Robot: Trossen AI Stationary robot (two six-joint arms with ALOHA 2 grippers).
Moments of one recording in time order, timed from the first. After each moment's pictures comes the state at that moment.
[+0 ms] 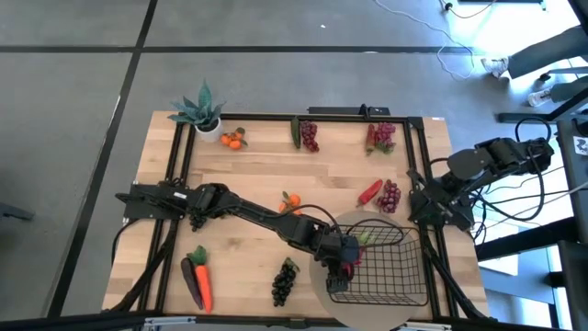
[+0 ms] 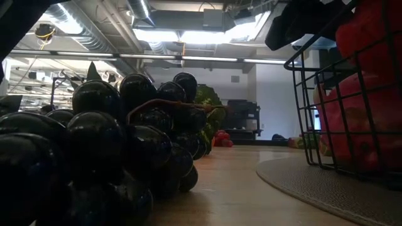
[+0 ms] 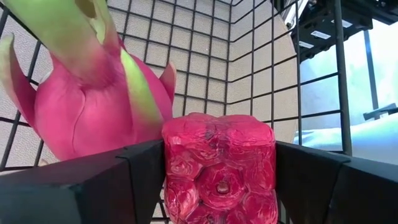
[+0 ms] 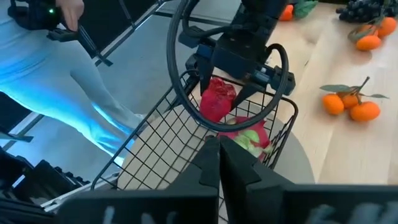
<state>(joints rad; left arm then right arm) -0.32 2.44 2.36 -0.69 0.04 -0.52 0.35 0.68 1.08 -1.00 -0.30 0.05</state>
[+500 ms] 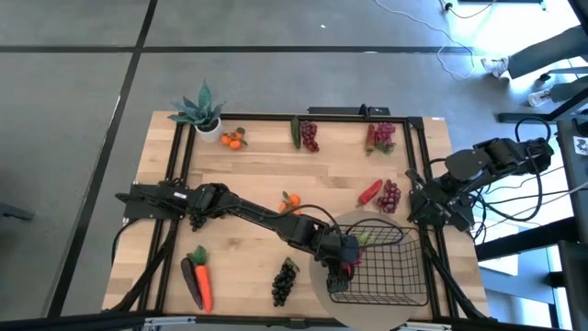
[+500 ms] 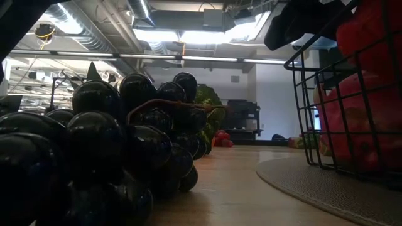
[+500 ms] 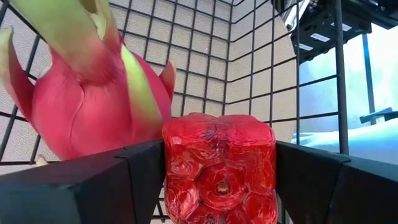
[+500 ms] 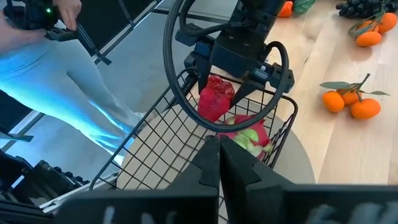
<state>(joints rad) -0.32 2.44 2.36 -0.69 0.04 -0.55 0.35 0.68 1.08 -1.00 -0.30 0.05</state>
